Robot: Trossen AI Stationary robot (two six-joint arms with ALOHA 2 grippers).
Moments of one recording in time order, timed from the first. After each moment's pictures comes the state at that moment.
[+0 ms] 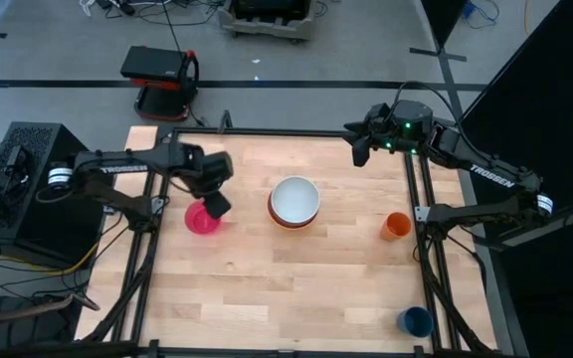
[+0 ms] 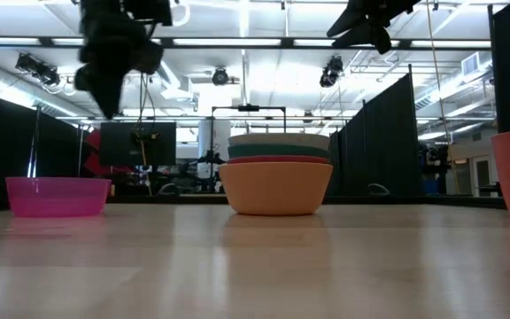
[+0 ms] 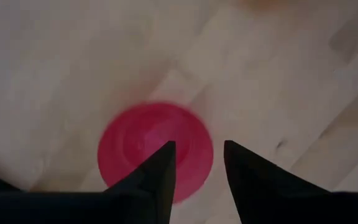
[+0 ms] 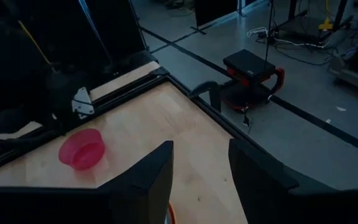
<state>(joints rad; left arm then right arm) 0.21 1.23 1.06 -1.18 0.07 -0.51 -0.46 1.07 1.13 -0.41 0.00 0.20</state>
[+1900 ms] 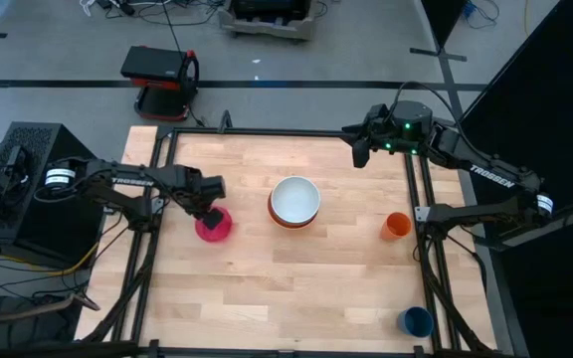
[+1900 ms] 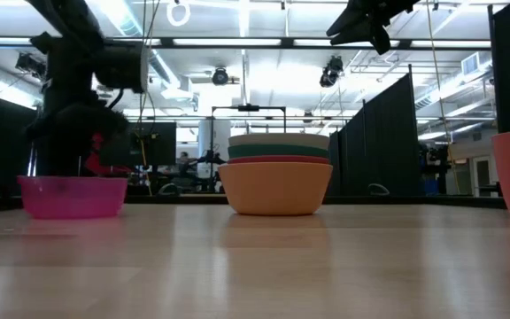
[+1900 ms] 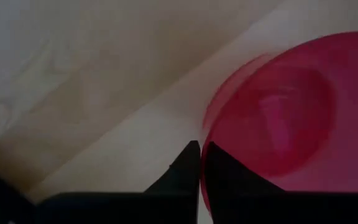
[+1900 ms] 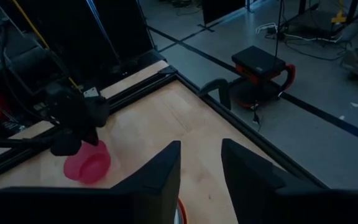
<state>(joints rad) 0.21 1.22 0.69 -0.92 0.03 -0.75 -0.46 1.07 1.13 -0.41 -0.04 0.23</state>
